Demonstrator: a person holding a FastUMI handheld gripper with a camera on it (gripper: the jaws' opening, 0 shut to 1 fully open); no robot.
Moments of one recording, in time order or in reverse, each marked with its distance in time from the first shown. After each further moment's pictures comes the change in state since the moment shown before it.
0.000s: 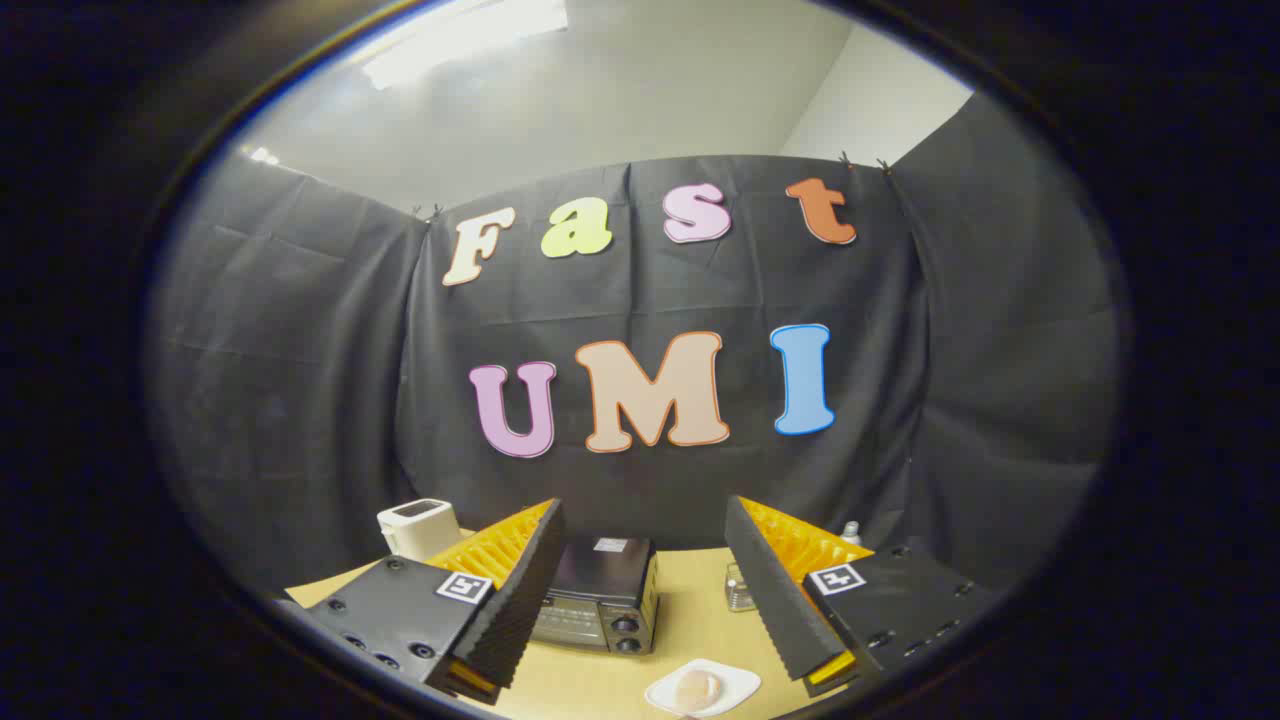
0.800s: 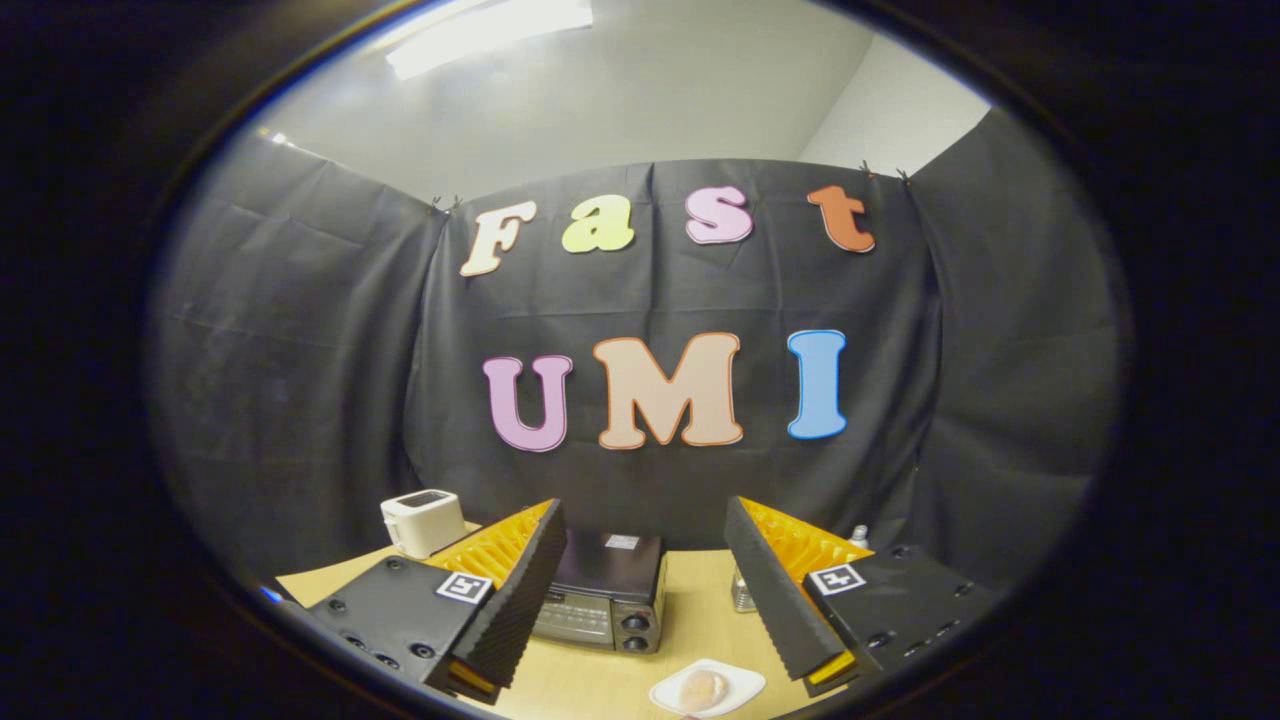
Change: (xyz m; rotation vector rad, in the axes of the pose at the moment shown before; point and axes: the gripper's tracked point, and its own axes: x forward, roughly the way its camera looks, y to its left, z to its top) arm -0.002 0.024 -0.010 -0.039 0.003 0.026
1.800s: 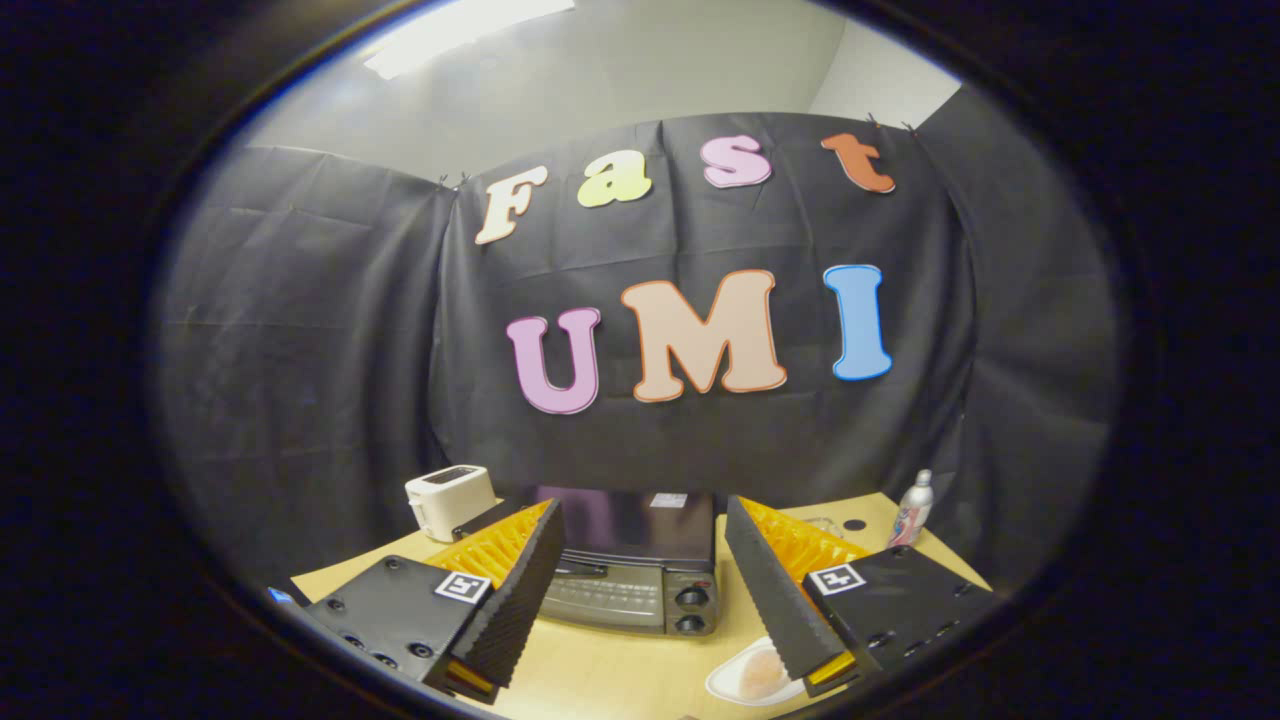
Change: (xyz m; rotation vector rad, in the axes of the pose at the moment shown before) arm 0.040 0.051 -0.095 0.084 0.109 0.083
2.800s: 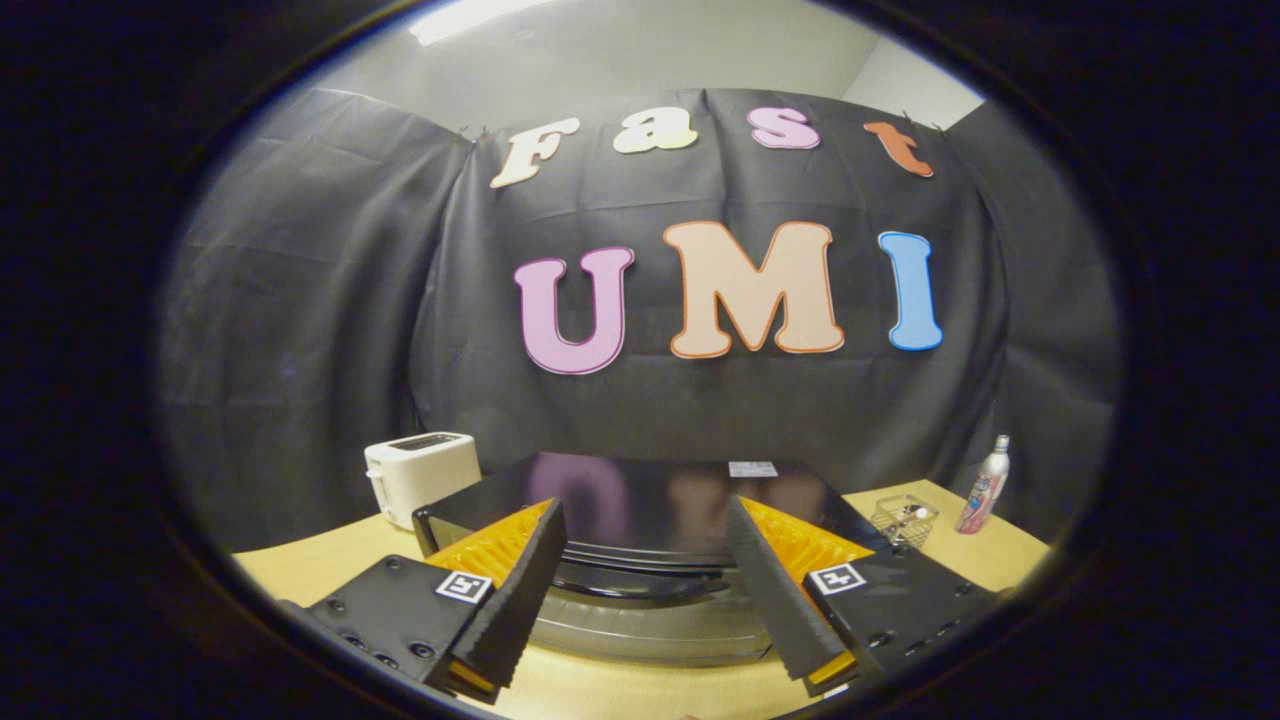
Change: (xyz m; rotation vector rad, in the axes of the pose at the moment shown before) arm 0.134 0.087 -0.116 -0.085 -0.004 -0.055
